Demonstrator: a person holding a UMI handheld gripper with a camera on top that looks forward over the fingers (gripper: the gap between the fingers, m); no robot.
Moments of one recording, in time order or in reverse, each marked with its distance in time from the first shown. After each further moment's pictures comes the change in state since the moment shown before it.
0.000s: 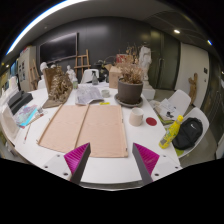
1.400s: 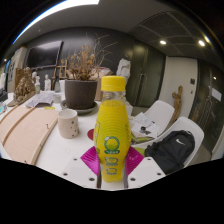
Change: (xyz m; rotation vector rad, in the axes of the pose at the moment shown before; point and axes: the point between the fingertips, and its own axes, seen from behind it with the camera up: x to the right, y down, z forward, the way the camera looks) arm 0.330 0.008 0.224 0.232 0.197 -0.043
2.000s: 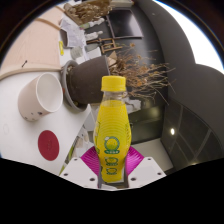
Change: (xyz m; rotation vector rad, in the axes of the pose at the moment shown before) arm -0.003 -0.160 0.131 0.144 0.324 -1.160
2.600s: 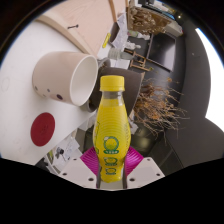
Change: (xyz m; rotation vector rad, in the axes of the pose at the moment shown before) arm -0.016 -0.043 0.023 0.124 0.043 -0.526
